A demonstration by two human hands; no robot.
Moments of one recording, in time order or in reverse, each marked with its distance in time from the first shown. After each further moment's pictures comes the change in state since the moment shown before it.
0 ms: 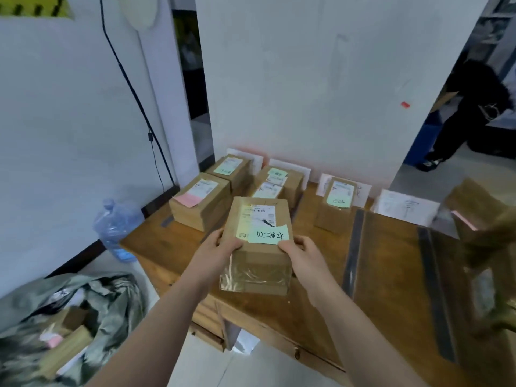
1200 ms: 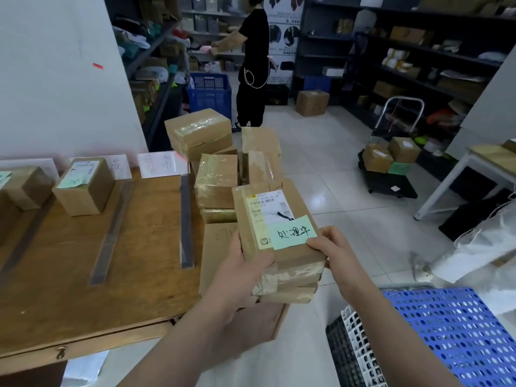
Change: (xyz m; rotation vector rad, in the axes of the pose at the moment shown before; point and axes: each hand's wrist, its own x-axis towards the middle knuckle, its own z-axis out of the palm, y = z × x) left_hand -0.264 -0.022 0.493 0.098 -0.762 0.177; right_hand -0.273 0.168 -0.507 0.204 0.602 -0.141
